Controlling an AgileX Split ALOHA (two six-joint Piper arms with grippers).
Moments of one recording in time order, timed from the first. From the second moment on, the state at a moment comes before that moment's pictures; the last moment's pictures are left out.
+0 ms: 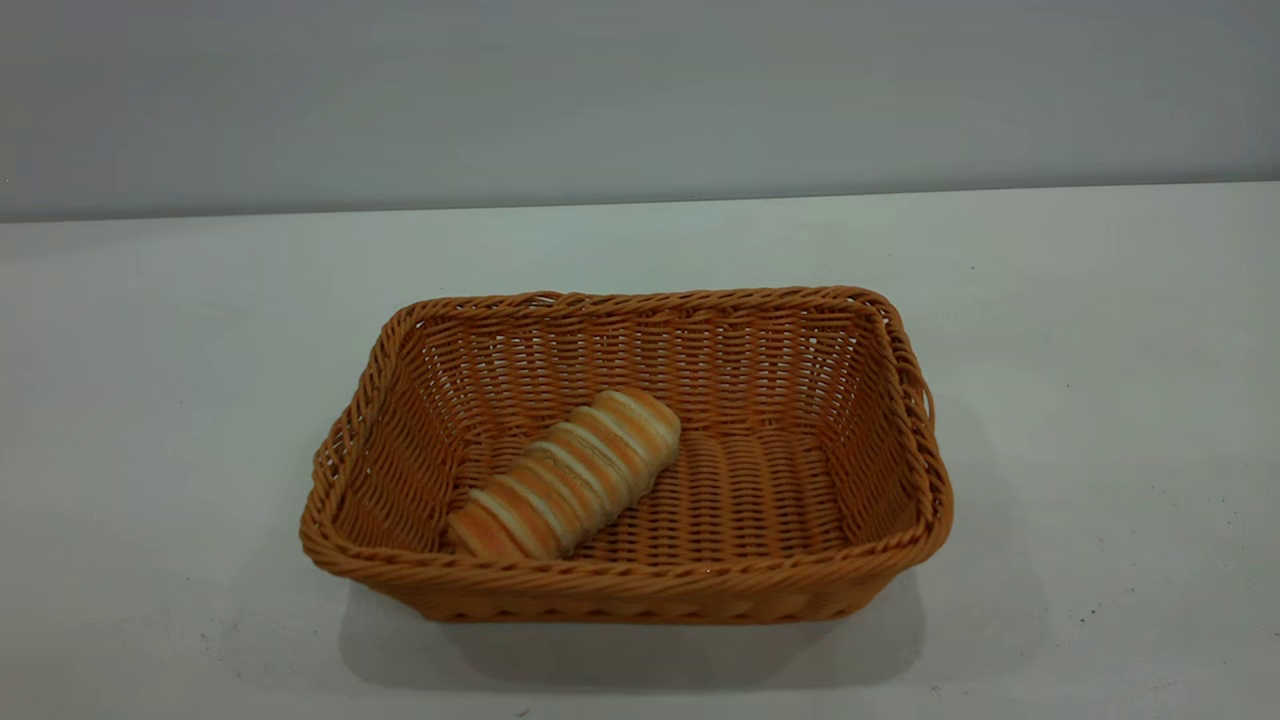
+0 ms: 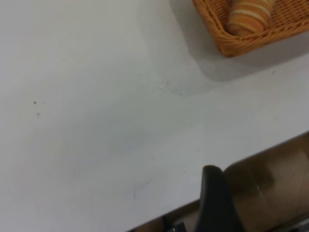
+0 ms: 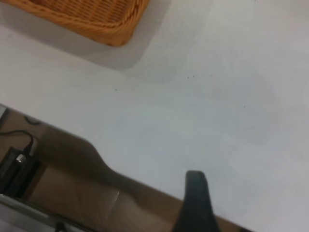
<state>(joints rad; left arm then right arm) -0.26 0.10 -0.49 -0.05 1.13 0.11 0.36 0.23 -0.48 0.02 1.12 -0.03</state>
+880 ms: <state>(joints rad) -0.08 -0.02 -0.49 -0.05 1.13 0.11 0.11 0.09 -0.47 0.02 1.12 -0.03</state>
